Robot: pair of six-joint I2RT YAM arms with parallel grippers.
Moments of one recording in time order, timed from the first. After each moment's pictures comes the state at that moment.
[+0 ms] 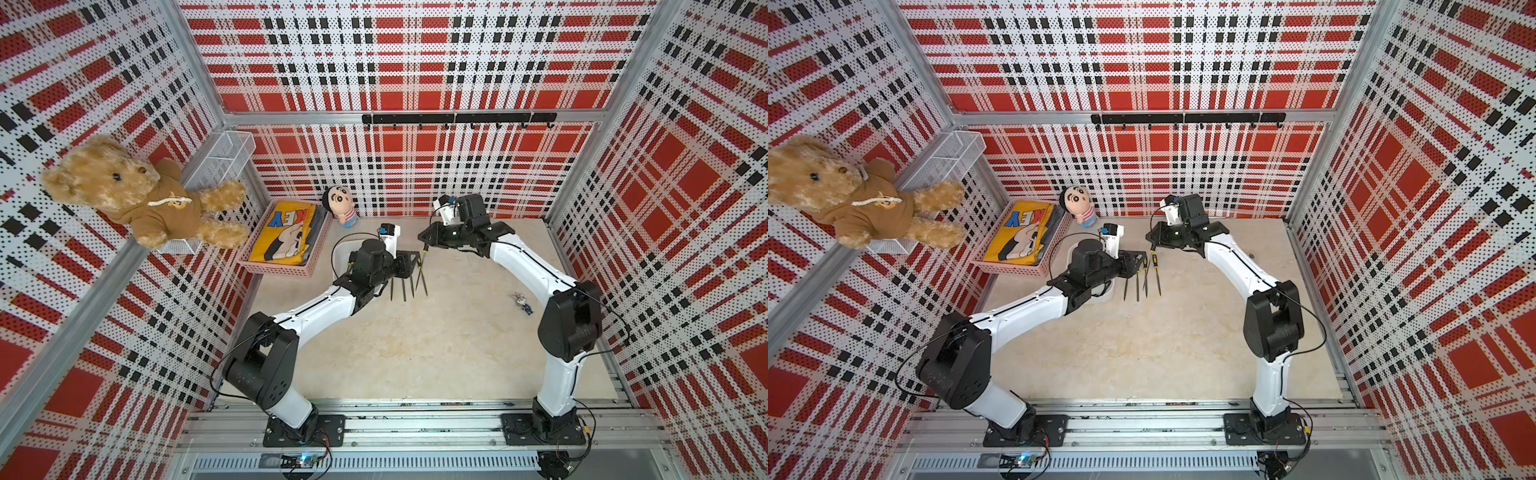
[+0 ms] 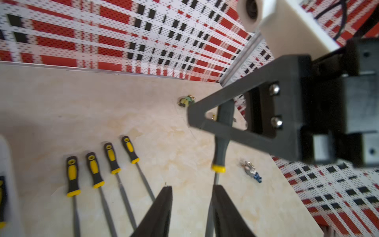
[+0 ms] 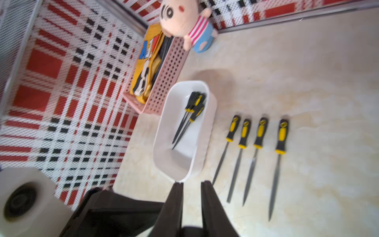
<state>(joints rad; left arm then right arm) -0.51 1.58 1.04 0.23 0.18 -0.47 0.39 1.98 1.85 -0.55 -0.51 0.41</state>
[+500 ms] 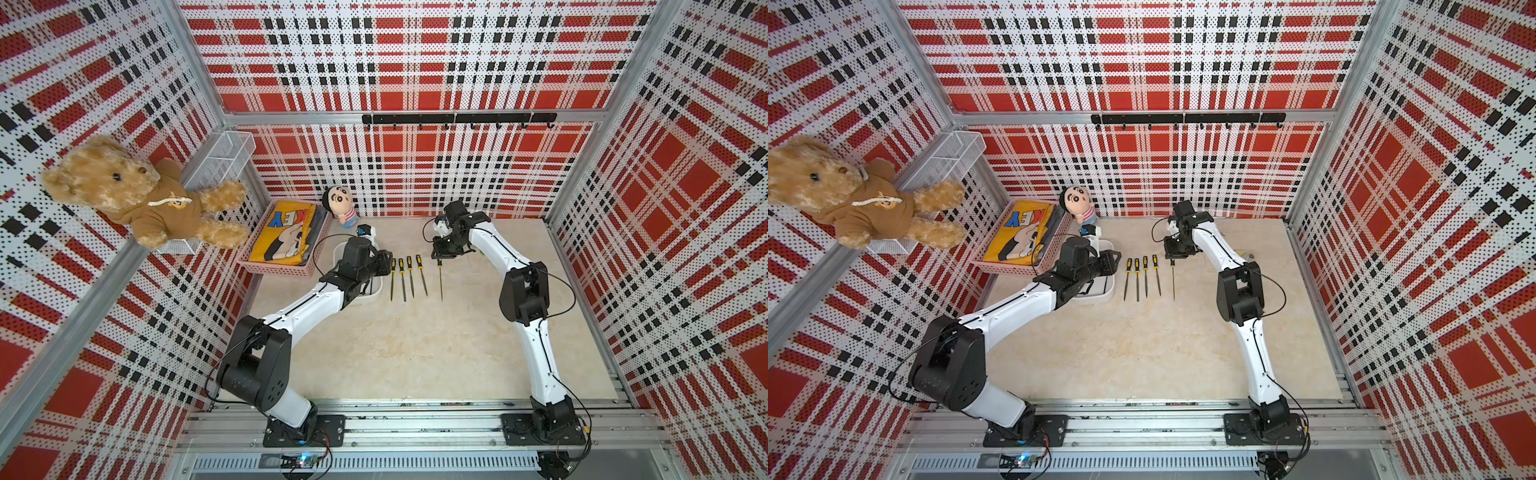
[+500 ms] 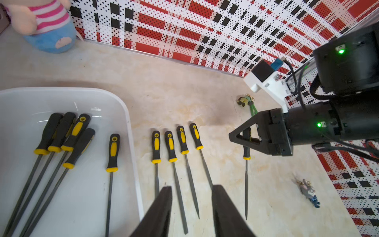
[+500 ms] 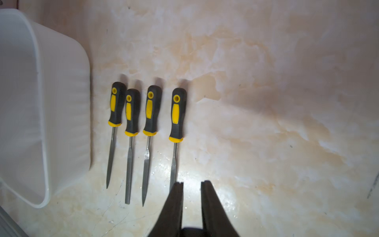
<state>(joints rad) -0.42 1.56 1.04 0.03 0.06 -0.46 0.35 2.46 2.33 -1.04 -0.30 0.16</state>
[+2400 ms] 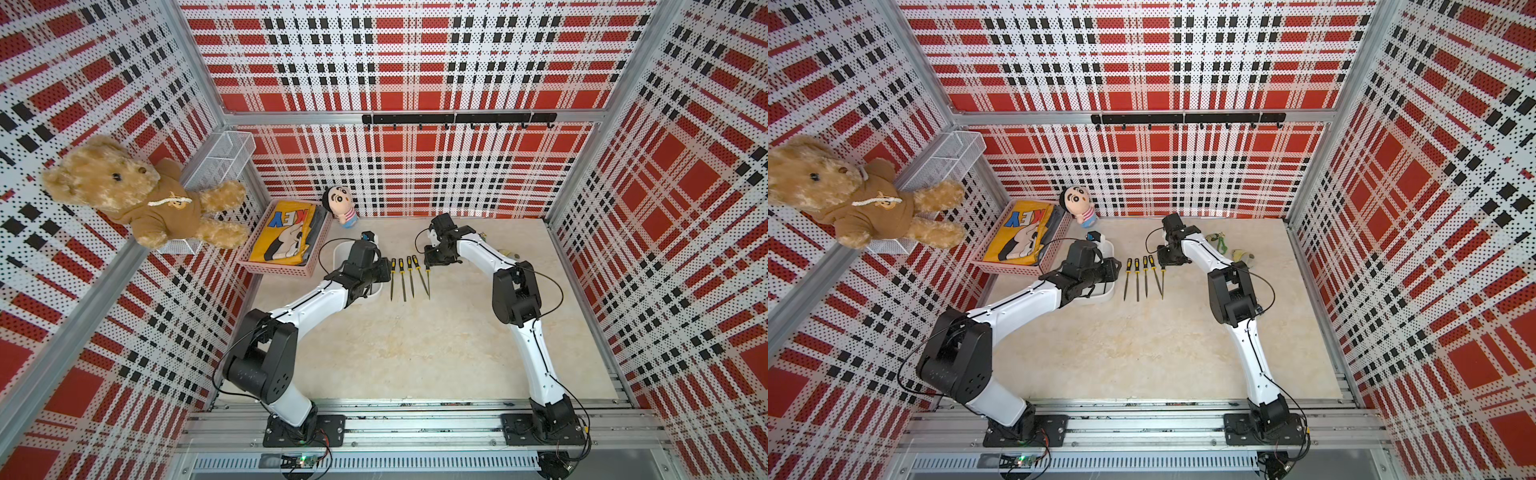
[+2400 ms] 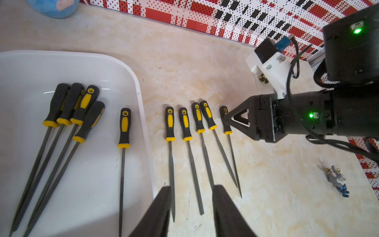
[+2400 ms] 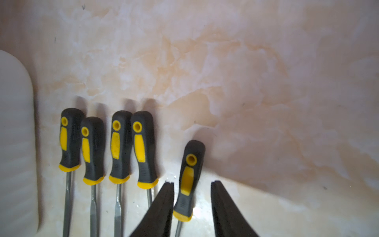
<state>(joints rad) -0.43 1.61 1.06 -0.08 0.02 -0.44 0.41 2.48 2.17 -0.79 -0.15 0.27</state>
